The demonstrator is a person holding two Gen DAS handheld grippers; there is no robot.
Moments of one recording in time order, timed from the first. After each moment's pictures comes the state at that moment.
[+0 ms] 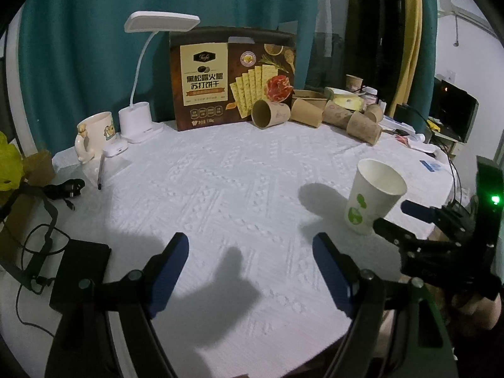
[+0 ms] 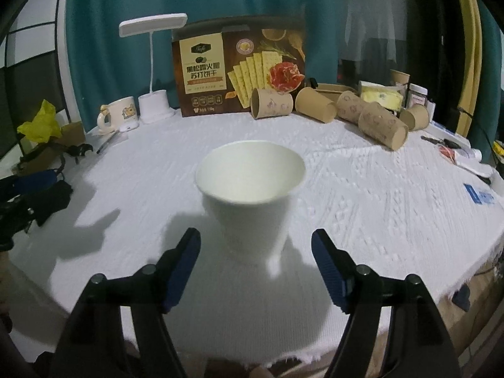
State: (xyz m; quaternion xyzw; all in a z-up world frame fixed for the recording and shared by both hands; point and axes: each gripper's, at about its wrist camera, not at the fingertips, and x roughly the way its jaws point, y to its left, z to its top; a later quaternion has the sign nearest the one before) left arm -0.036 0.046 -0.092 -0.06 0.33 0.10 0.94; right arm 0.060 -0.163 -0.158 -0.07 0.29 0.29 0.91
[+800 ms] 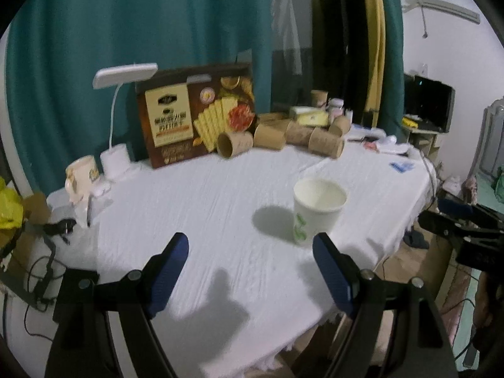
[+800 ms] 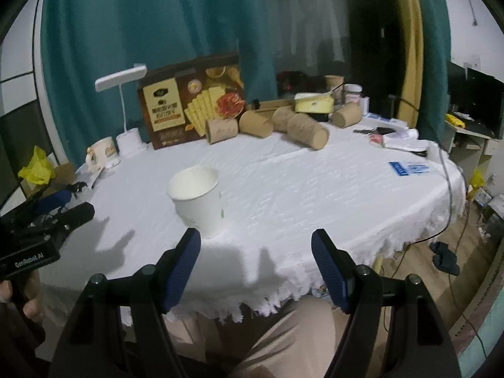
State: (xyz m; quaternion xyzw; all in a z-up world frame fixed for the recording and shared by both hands) left arm -0.048 -0.020 -0.057 -0.01 0.27 0.07 0.96; right arm 0.000 -0.274 -0.095 0.00 0.27 0.21 0.94
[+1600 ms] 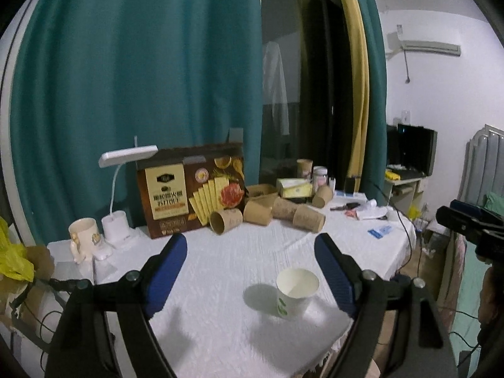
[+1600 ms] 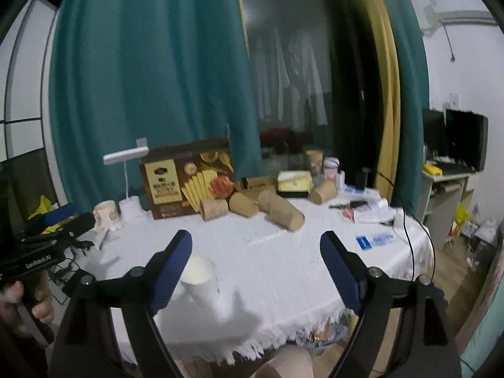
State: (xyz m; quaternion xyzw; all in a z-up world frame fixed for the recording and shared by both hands) left arm -0.069 -0.013 0.040 -0.01 0.15 0.04 0.99; right arm -0.044 -0.301 0.021 0.01 0.13 0.20 0.97
